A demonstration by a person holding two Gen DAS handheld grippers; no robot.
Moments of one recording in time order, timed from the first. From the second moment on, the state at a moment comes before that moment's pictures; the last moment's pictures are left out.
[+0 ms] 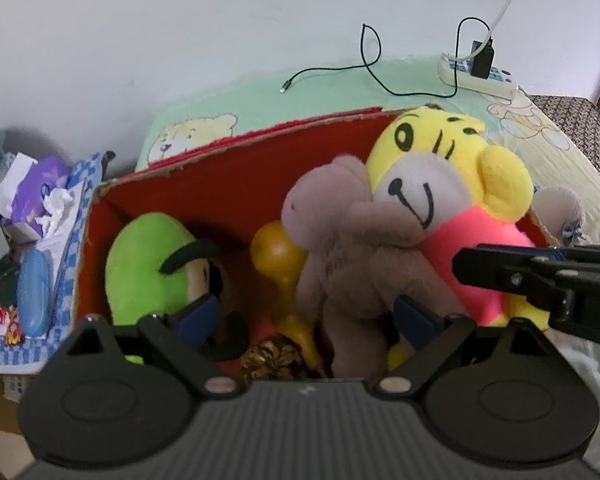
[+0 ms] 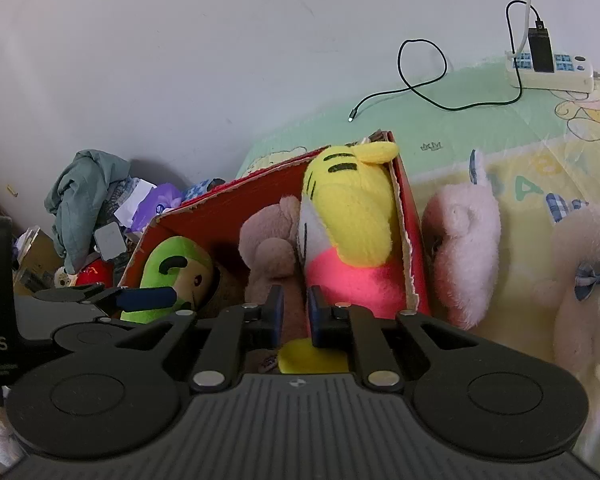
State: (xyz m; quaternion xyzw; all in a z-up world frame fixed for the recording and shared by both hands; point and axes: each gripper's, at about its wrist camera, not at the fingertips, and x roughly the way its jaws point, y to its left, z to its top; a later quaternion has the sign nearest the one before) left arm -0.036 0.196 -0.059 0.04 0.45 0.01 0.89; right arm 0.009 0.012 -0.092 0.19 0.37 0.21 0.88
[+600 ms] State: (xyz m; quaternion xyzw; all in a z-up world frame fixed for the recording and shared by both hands) left arm -0.047 0.200 -0.063 0.02 0.45 0.00 0.89; right arm 0.001 0.004 -0.095 0.21 0.36 0.20 0.89
